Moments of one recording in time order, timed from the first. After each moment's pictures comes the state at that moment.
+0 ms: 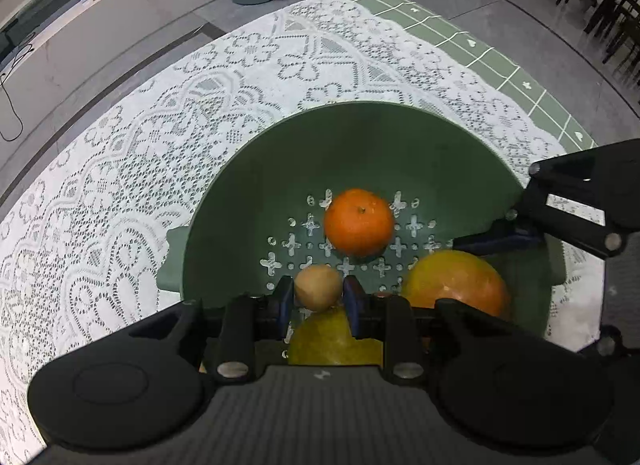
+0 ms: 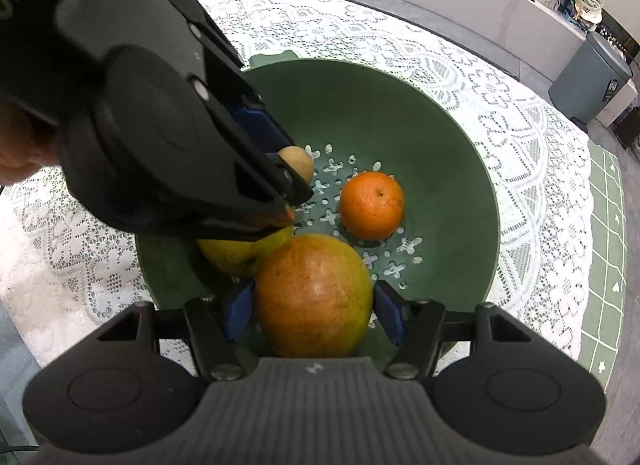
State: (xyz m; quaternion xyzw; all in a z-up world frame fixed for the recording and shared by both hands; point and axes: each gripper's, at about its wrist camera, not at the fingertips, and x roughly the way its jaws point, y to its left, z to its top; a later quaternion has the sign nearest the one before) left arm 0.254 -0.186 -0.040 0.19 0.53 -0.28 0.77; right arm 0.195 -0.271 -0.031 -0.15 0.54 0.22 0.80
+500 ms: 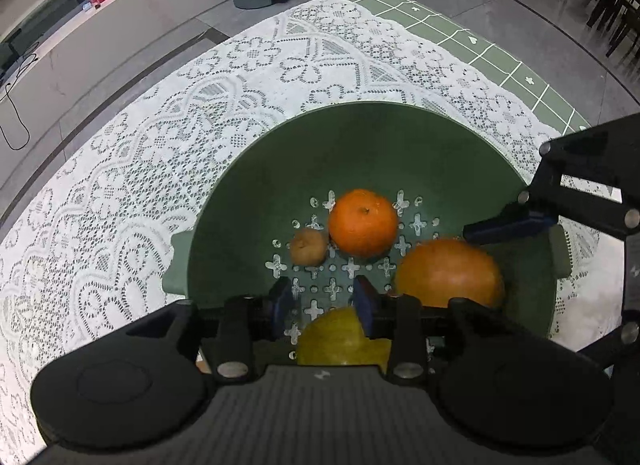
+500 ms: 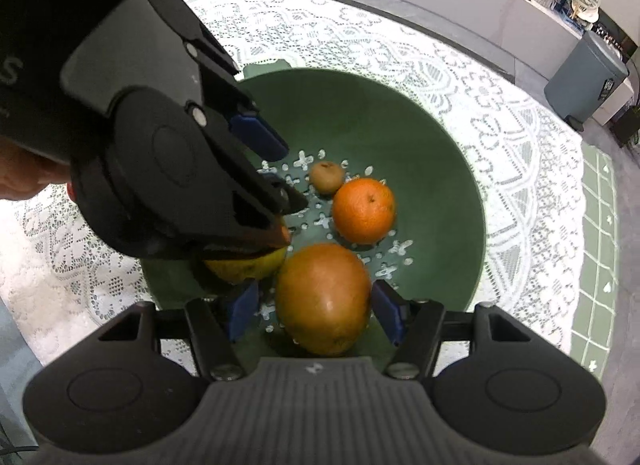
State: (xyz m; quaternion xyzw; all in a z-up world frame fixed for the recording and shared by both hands) left arm 0.249 -0.186 -0.037 0.21 0.52 -0.28 0.78; right arm 0.199 -0.269 -0.018 -0.16 0.54 0.21 0.80
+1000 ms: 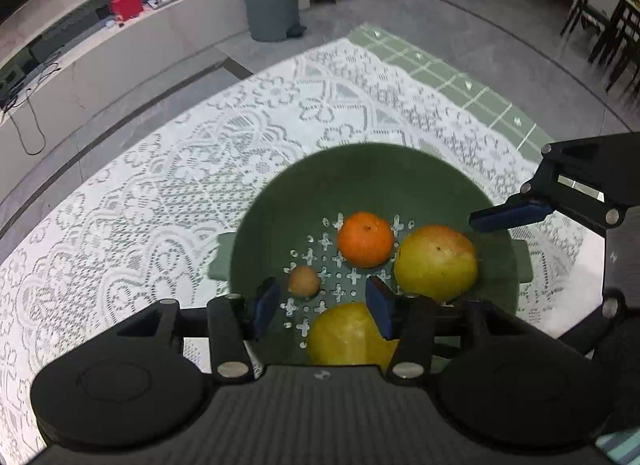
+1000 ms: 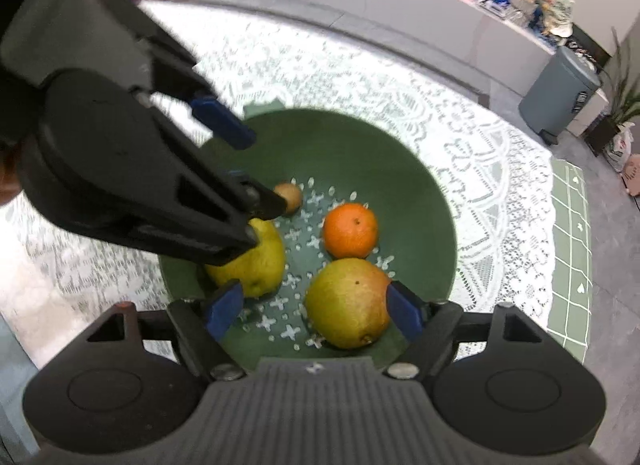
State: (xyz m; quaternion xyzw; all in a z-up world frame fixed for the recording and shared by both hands) left arm 0.227 -0.159 0.006 0.17 0.48 -0.27 0.81; right arm 0.178 -0.273 0.009 -0.14 0.49 0.18 0.84
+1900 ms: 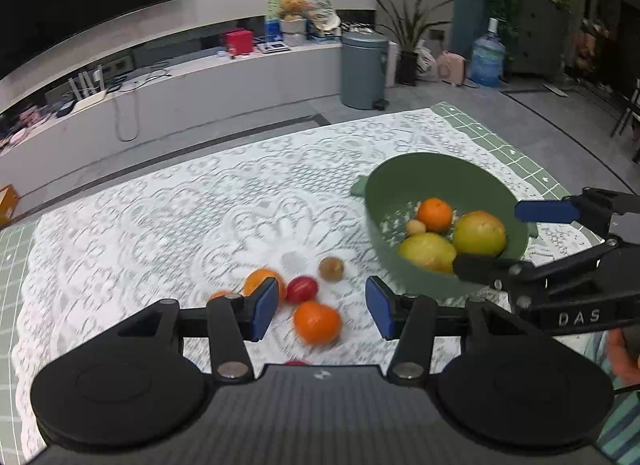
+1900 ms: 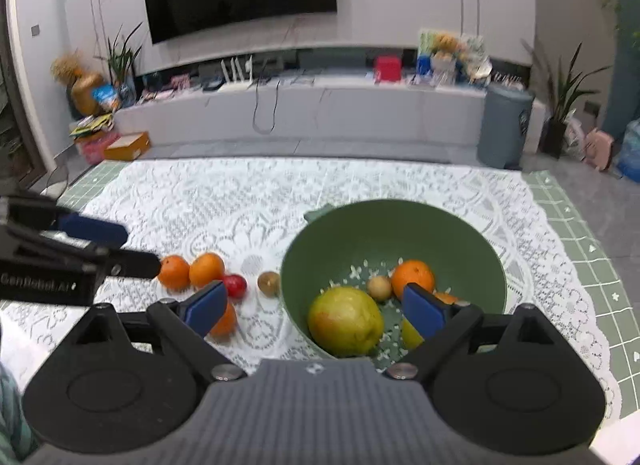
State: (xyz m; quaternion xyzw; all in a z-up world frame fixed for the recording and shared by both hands) left arm 0.114 -0.017 0.041 0.08 0.39 -0.18 0.90; right arm 0.083 -0.218 0.027 0.01 0.32 0.11 0.94
